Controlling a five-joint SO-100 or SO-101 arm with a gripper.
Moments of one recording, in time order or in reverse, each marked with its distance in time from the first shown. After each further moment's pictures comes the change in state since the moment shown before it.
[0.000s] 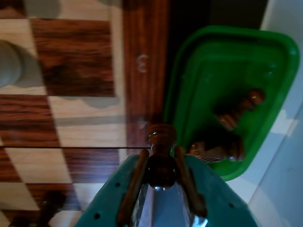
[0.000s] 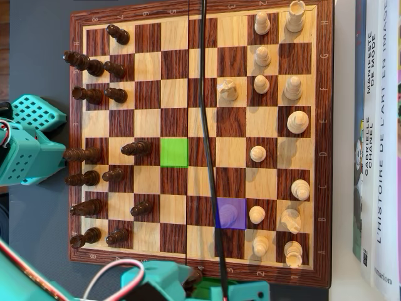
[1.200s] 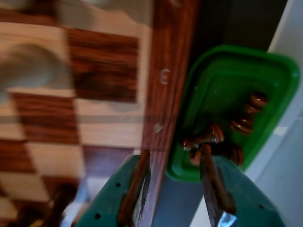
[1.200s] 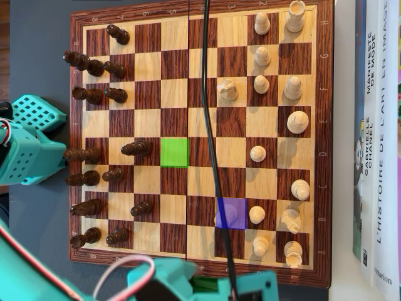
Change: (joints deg) arm -3.5 1.4 -3.5 5.1 -1.8
